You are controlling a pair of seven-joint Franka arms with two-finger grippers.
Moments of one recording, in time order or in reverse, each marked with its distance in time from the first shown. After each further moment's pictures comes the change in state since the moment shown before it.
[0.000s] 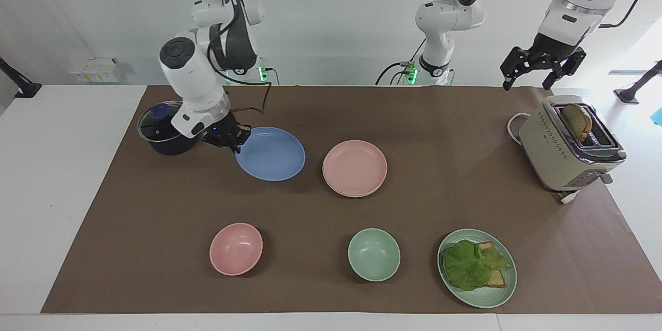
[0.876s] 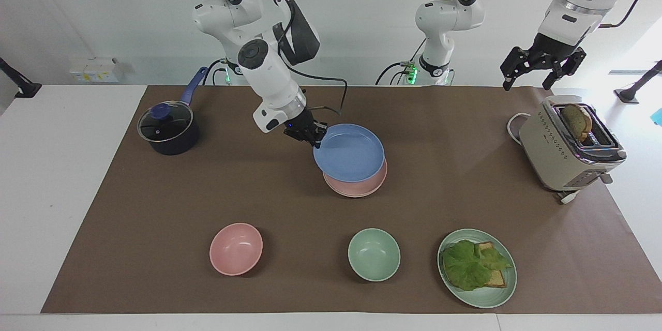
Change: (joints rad) left arm 0.000 0.000 0.000 0.000 0.000 0.000 0.000; right arm 0.240 0.176 0.005 0.034 0.238 0.211 0.275
